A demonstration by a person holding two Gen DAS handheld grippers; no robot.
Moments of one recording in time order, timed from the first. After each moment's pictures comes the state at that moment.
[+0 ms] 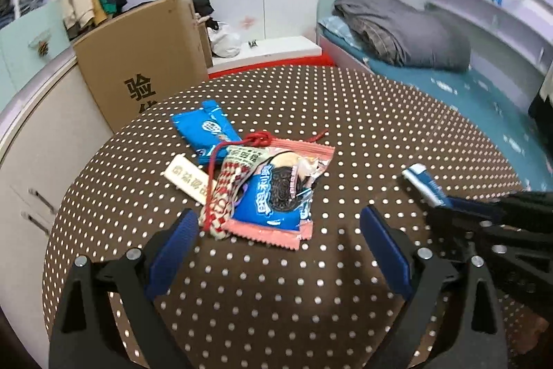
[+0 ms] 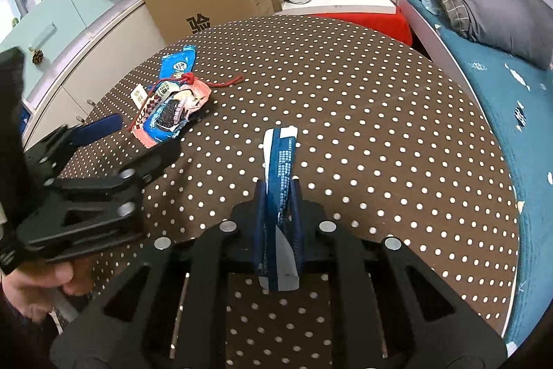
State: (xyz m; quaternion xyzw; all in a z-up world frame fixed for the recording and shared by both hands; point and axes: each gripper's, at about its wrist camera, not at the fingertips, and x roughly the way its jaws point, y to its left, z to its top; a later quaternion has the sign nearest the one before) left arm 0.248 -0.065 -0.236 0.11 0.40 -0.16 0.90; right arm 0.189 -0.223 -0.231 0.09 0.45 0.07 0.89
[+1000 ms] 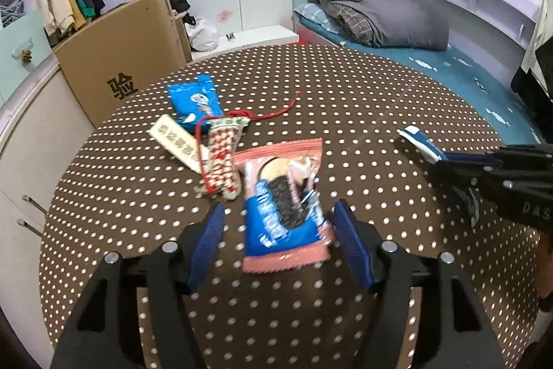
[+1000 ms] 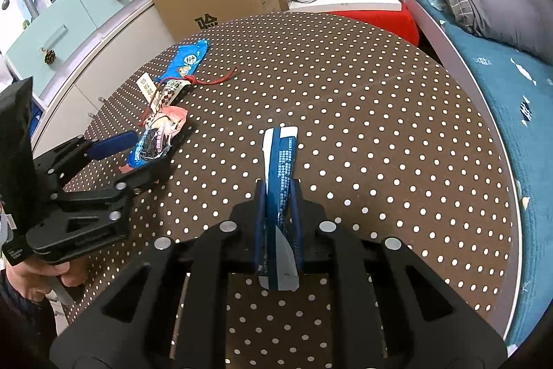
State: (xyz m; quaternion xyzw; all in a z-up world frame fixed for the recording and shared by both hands) left arm 0.213 -0.062 -0.244 0.12 0.41 -0.20 0.88; right arm 0.169 -0.244 -0.230 0.09 0.45 0.10 0.88
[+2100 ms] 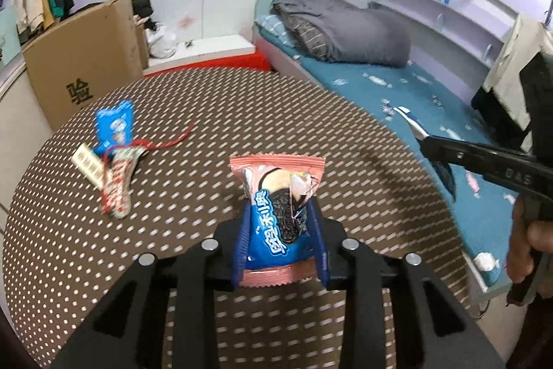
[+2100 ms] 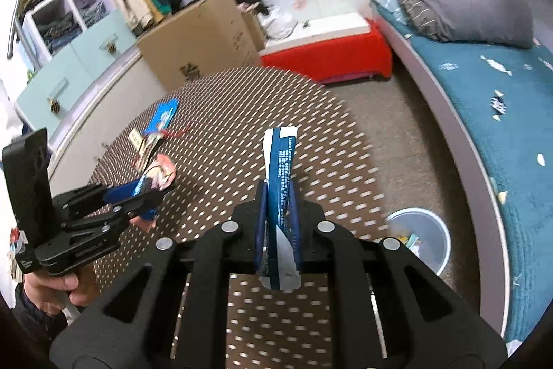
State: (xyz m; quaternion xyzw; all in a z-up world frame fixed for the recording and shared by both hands) left arm 0.189 -0.126 -0.211 0.06 0.40 -0.28 0.87; right arm 0.119 -0.370 -0.178 0.16 0.37 0.06 0.91
